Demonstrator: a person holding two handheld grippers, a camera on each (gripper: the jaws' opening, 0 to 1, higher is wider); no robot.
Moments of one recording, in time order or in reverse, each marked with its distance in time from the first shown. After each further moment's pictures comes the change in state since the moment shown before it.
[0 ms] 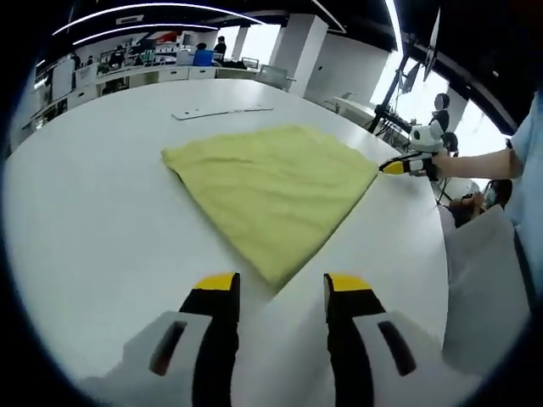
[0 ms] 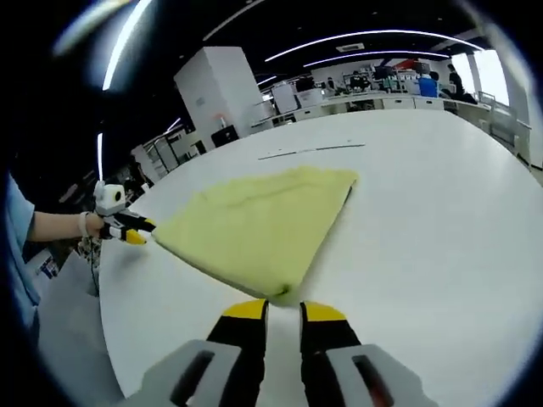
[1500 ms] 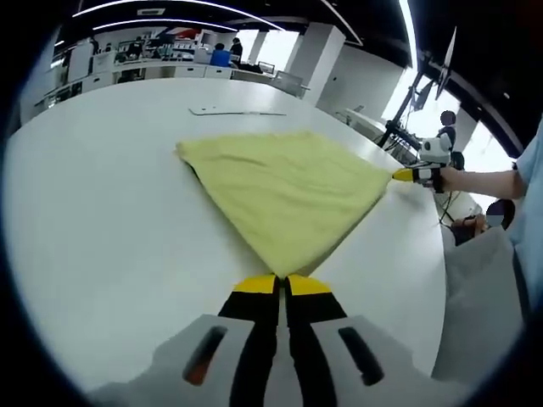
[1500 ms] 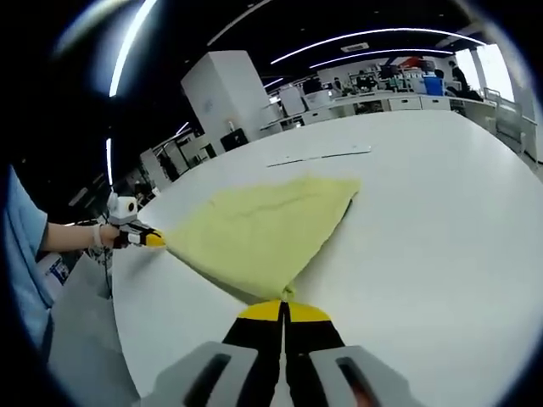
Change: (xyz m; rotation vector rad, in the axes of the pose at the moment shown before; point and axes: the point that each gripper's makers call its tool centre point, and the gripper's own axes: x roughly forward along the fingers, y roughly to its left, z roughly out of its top) left arm -0.006 0.004 -0.005 -0.097 -0.044 0.021; right arm -0.014 0.003 0.008 -0.001 0.007 0.067
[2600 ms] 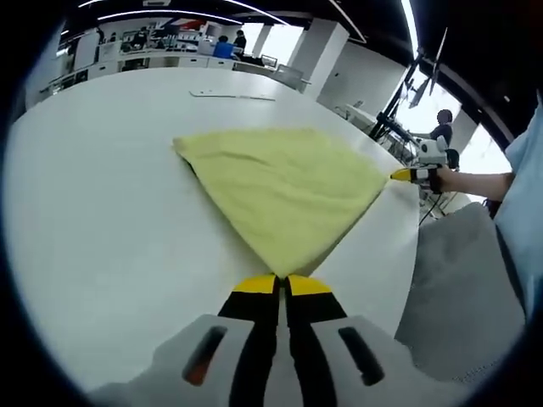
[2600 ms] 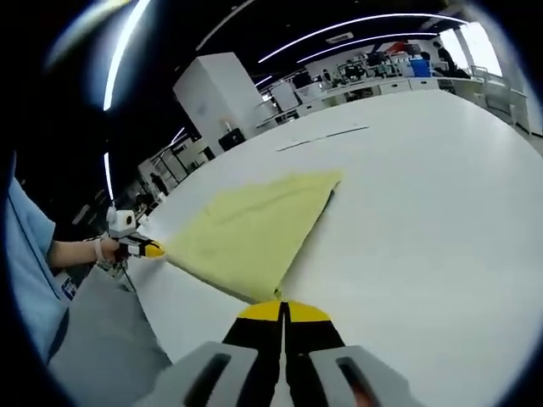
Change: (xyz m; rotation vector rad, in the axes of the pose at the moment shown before) left arm -0.052 -0.049 -0.060 -0.049 0.033 -0.003; right arm -0.050 0.045 -0.055 0.101 0.008 0.015
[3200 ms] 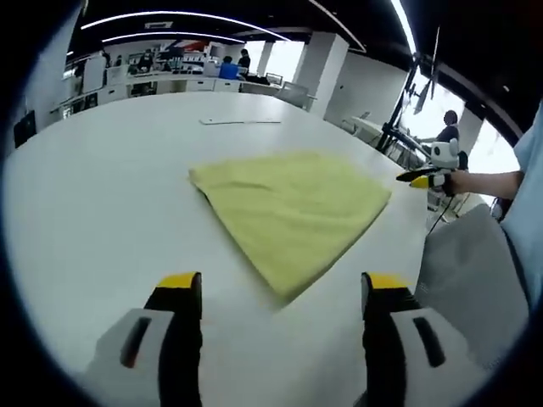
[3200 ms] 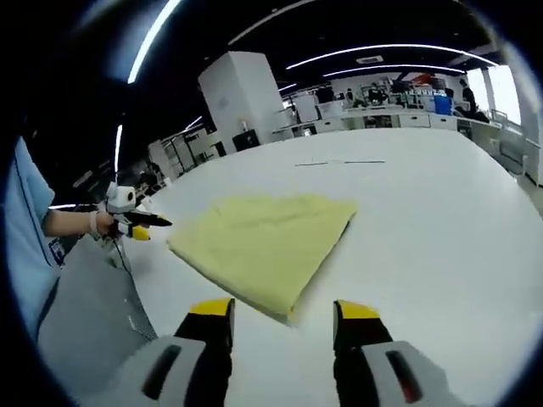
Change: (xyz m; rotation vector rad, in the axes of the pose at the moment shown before) left arm -0.028 -0.004 0.025 0.064 -0.121 0.099; right arm -0.014 0.023 0.019 -0.247 -0.038 -0.036
